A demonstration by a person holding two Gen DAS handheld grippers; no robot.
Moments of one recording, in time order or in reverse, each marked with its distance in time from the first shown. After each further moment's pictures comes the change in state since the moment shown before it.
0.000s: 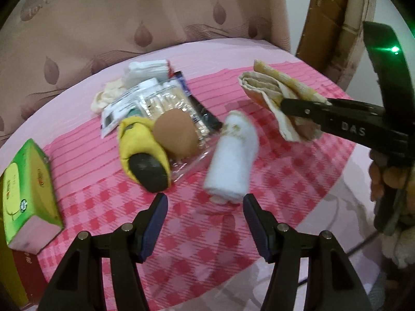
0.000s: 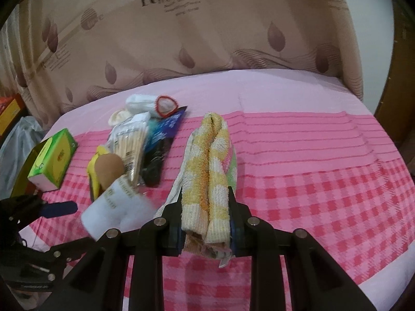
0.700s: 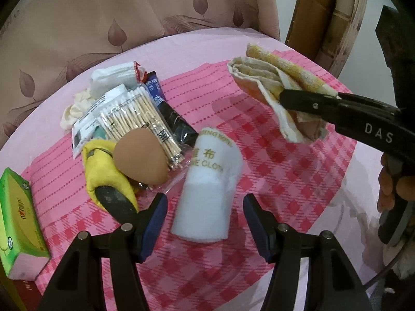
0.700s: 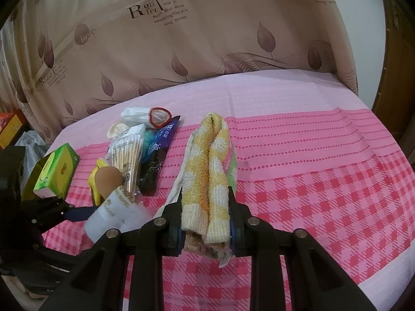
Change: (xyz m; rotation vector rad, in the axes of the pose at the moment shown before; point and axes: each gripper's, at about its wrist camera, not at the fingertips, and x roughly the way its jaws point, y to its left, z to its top) left arm 0.039 -0.020 0.031 0.062 0.064 -0.033; right arm -0.011 -0.017 0.006 0.057 -0.024 0.033
